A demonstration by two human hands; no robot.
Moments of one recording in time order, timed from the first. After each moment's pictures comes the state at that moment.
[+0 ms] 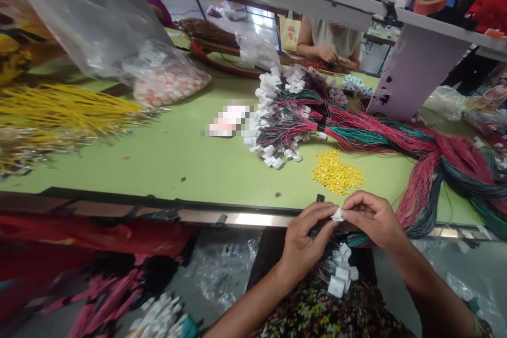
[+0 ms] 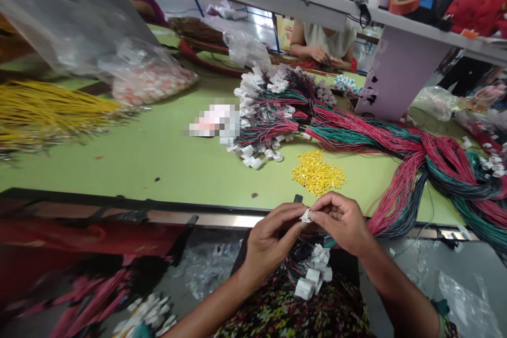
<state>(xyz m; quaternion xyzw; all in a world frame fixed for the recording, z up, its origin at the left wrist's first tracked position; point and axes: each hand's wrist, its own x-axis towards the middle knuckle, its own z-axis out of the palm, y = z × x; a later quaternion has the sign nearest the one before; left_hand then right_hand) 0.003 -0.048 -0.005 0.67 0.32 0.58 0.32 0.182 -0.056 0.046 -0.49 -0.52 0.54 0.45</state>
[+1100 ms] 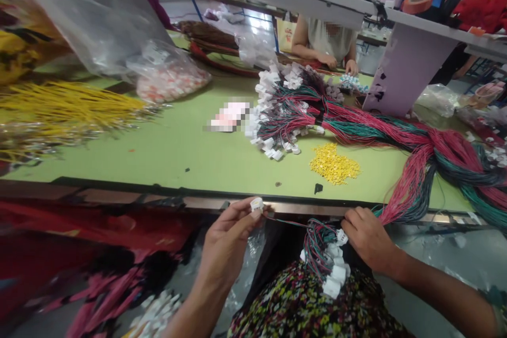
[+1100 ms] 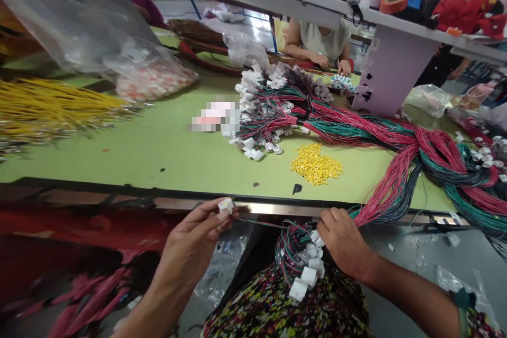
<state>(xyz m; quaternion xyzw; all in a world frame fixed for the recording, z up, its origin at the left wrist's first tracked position) -0.092 -0.059 0.002 0.26 0.50 0.61 0.56 0.196 -0.109 0.001 -0.45 -0.89 -0.06 0.04</state>
